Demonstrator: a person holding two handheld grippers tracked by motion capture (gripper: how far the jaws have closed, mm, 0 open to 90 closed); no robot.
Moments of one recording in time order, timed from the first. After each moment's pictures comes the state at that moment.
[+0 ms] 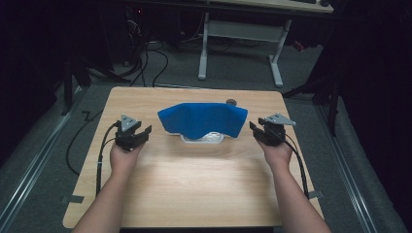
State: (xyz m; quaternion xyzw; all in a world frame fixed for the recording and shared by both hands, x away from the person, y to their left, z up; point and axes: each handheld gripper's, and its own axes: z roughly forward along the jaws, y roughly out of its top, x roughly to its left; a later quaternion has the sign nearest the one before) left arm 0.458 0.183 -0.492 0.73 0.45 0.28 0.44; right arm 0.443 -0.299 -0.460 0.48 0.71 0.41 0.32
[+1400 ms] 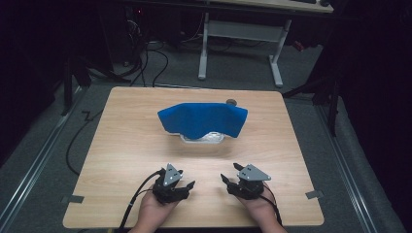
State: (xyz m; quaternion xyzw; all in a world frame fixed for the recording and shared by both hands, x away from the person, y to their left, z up) left arm 0.323 0.071 -0.523 0.81 0.35 0.14 0.44; right arm 0.310 -0.218 -0.516 0.37 0.79 0.41 0.26
